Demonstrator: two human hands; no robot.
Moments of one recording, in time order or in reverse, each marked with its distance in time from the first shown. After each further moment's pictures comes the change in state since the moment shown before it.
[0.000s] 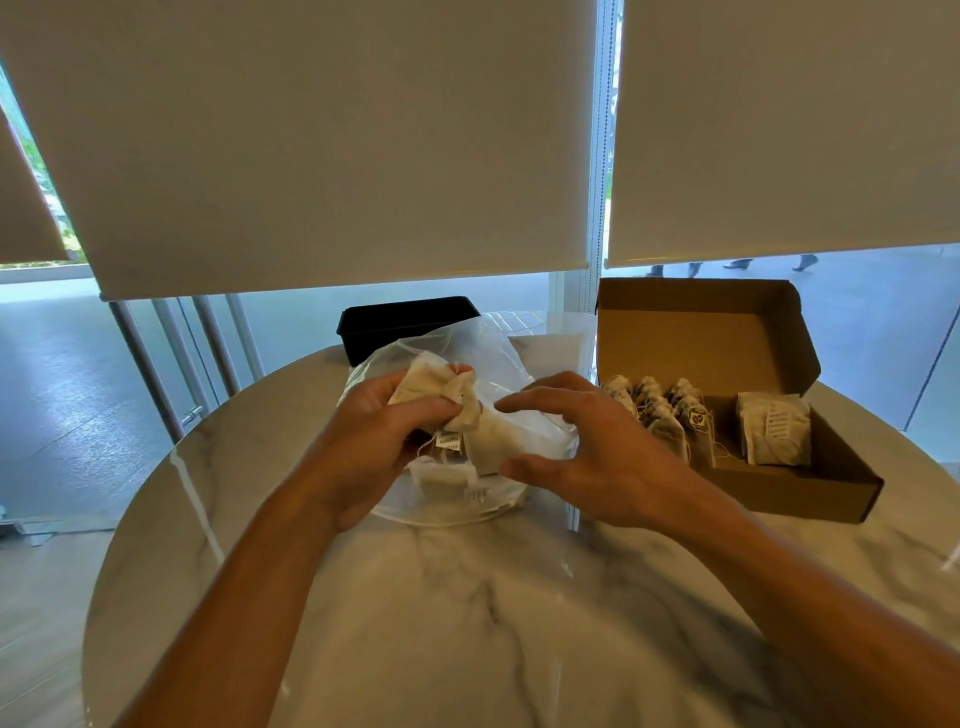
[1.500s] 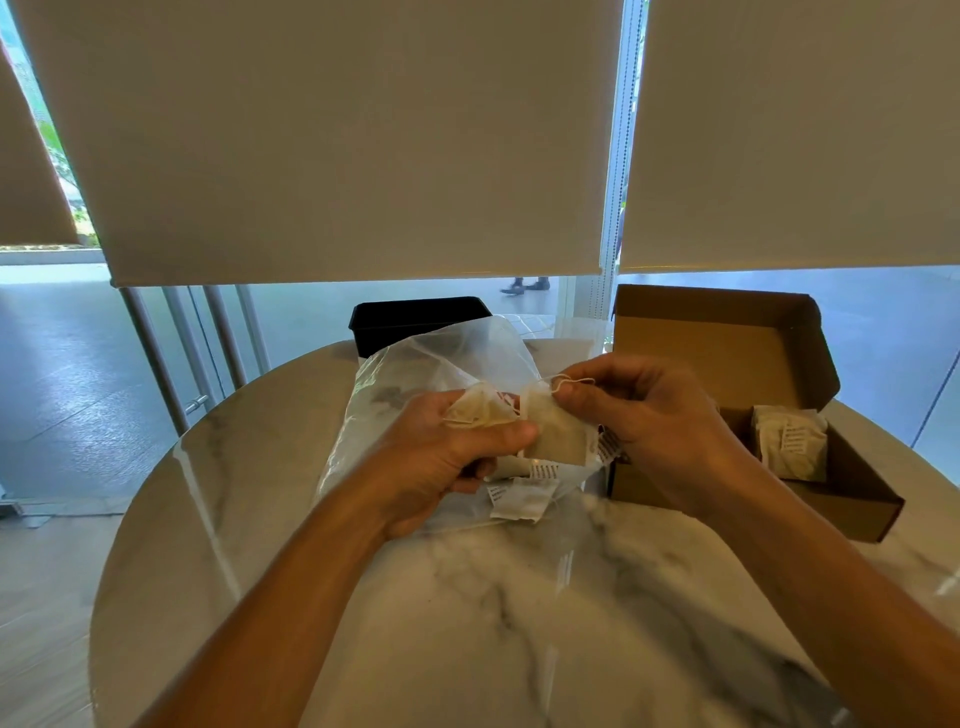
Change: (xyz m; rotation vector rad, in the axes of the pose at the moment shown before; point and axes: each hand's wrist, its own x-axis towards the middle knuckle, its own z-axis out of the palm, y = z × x) left_hand 0.002 -0.009 0.016 0.034 -0.145 -0.052; right_hand -0.001 -0.014 -0.022 0.642 0.161 0.093
